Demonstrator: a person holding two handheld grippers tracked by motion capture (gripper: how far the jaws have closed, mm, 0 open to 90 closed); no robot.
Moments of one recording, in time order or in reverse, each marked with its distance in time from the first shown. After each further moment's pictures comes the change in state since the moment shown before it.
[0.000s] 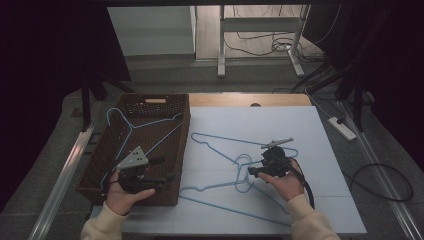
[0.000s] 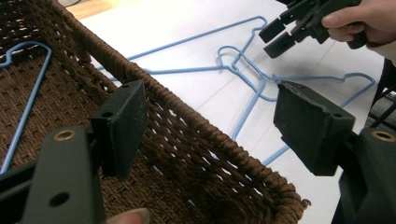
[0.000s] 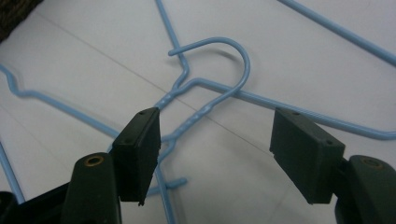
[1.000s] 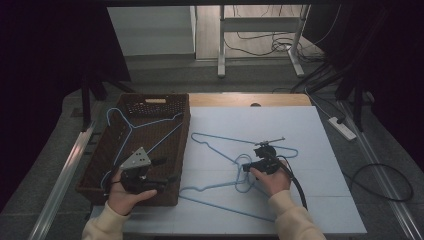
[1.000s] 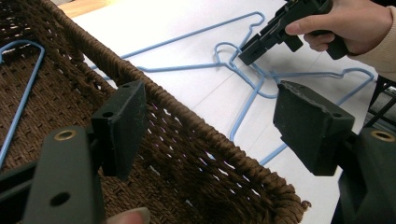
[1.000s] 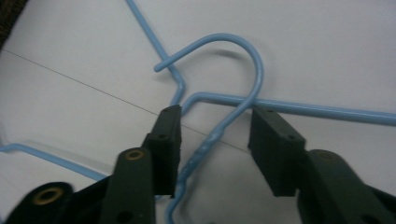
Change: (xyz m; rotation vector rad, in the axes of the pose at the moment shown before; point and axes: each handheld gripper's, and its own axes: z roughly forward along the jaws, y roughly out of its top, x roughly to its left) left arm -0.001 -0.001 0.004 0.011 -0.007 0.014; right arm 0.004 0.007 0.035 0.048 -0.007 0.214
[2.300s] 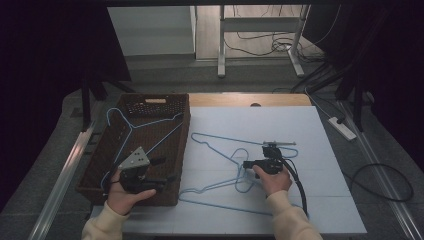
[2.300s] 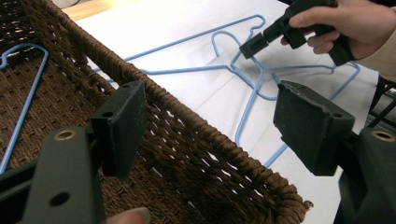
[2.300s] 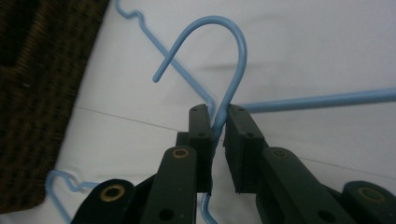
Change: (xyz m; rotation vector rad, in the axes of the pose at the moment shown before) left arm 0.001 0.000 -0.002 -0.011 0.002 0.002; right arm -0.008 -0.007 -0.008 -0.114 0.186 0.251
